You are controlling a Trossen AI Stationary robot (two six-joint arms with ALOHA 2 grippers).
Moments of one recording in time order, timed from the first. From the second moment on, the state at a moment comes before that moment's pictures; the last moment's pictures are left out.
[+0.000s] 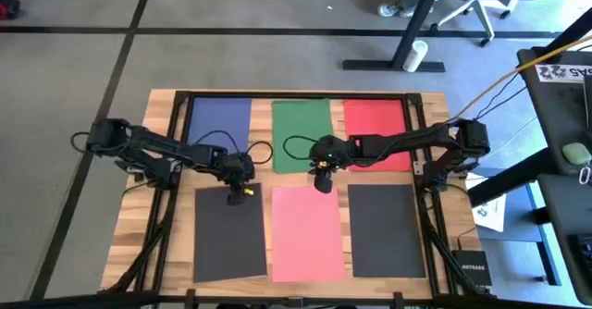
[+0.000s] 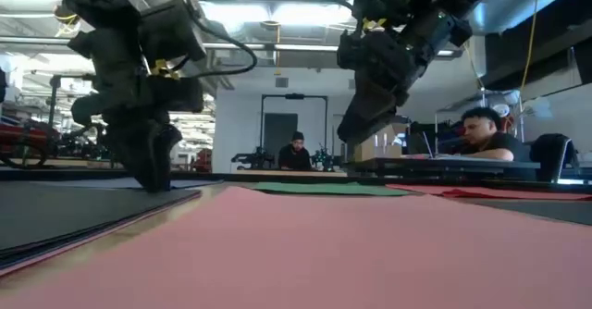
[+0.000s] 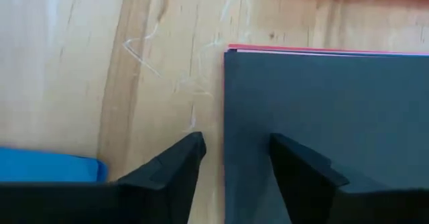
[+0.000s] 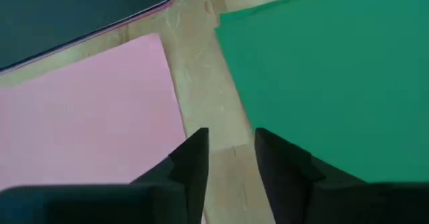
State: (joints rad) left arm 0.04 1.45 0.57 -0.29 0.01 -0.10; right arm -0.08 1.62 0.93 -0.17 -0.06 0.20
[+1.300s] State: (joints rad) left arm 0.06 1.41 0.66 -0.51 0.03 -0.13; right arm -0.08 1.62 0.93 -0.13 -0.07 0.20
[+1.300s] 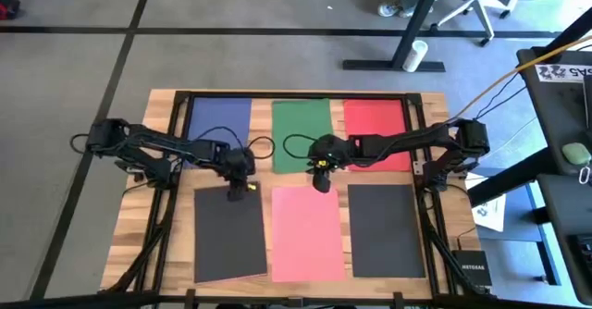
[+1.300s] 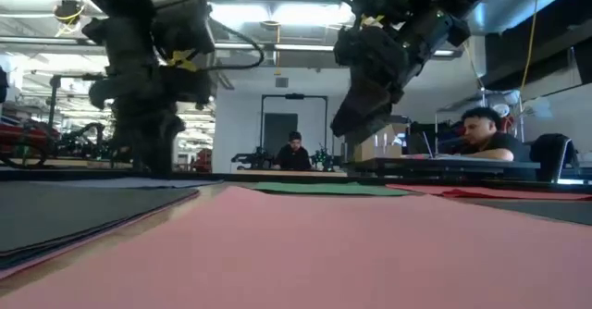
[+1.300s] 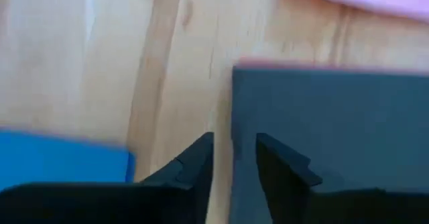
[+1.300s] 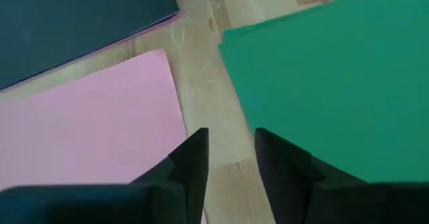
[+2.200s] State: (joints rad) left arm 0.04 1.41 0.61 -0.49 -0.03 -0.16; right arm -0.08 1.62 0.93 -0.12 -0.07 0.20
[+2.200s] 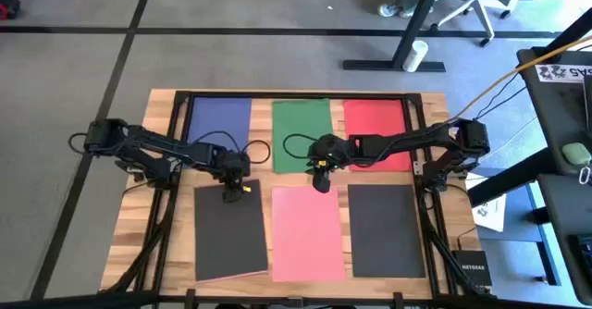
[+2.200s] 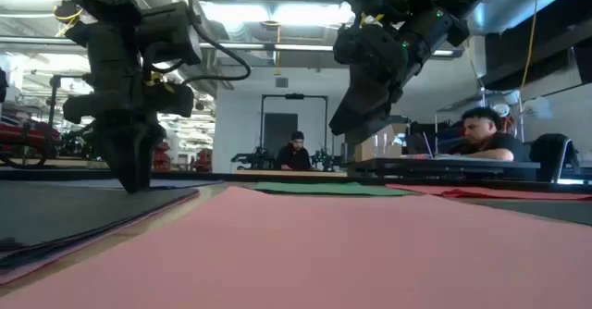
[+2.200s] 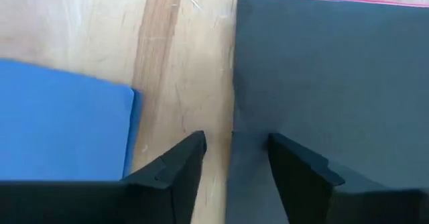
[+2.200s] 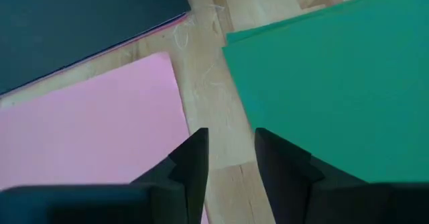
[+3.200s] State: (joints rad) left arm 0.03 1.41 0.66 -0.58 0.02 -0.18; right arm -0.08 1.62 0.93 -0.12 -0.07 0.20
